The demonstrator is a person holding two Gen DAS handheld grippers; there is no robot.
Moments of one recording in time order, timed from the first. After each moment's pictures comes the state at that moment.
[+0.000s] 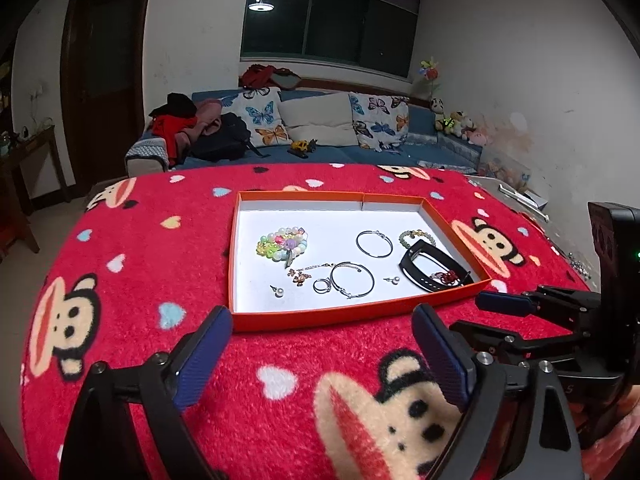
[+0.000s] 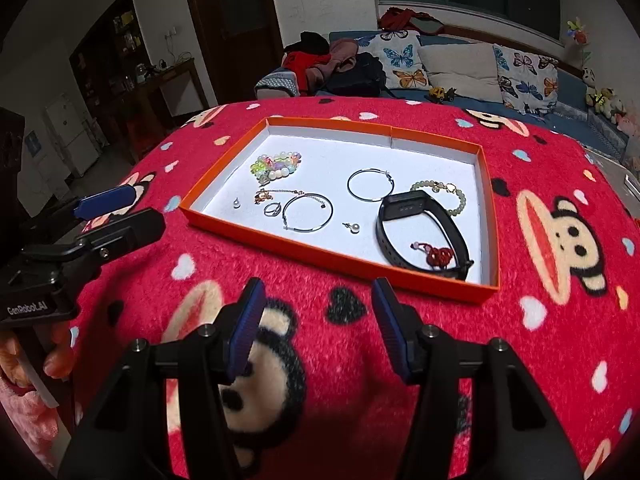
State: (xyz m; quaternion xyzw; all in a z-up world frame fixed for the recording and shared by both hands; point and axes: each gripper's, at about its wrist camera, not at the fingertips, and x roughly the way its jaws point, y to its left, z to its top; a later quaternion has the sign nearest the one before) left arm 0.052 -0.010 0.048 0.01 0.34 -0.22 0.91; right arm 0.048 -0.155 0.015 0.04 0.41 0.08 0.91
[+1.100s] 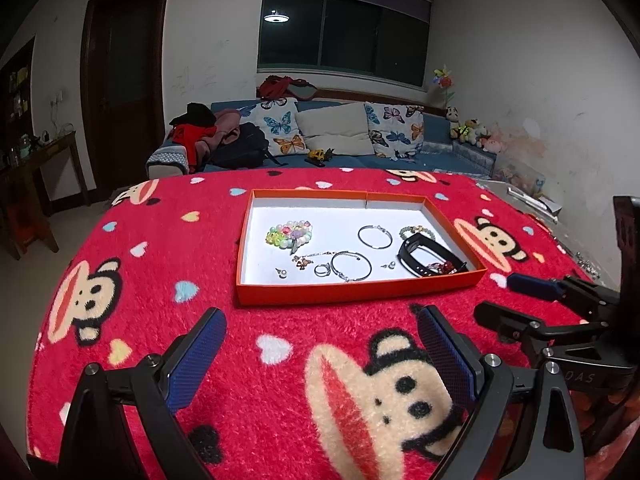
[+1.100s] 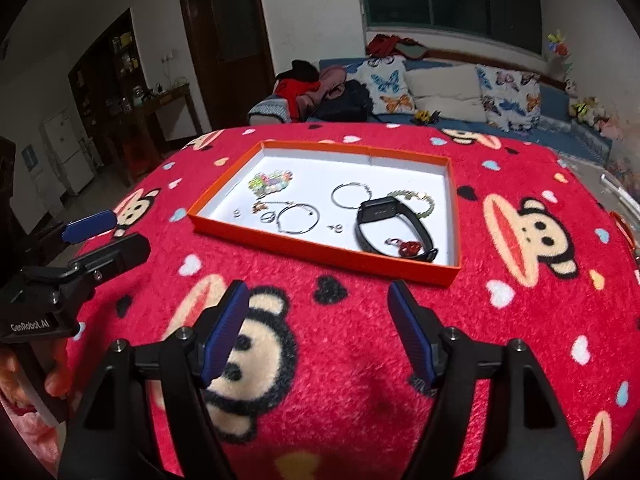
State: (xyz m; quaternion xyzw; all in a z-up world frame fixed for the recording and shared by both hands) left arm 0.008 -0.016 0.049 0.02 0.33 -0.18 0.93; right arm 0.005 -0.166 0.022 0.04 0.35 0.05 0.93
